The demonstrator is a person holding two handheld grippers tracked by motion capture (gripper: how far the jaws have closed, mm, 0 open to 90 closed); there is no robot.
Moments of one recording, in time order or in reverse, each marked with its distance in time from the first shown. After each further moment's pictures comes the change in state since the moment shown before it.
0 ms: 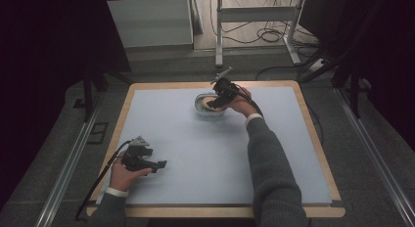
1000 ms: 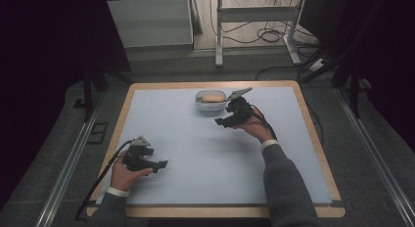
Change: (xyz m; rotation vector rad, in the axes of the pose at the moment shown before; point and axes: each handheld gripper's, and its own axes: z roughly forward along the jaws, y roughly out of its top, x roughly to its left) left arm -0.003 0.002 0.001 -0.001 0.004 0.000; right arm 0.042 -0.068 -0.044 -0.105 0.038 0.099
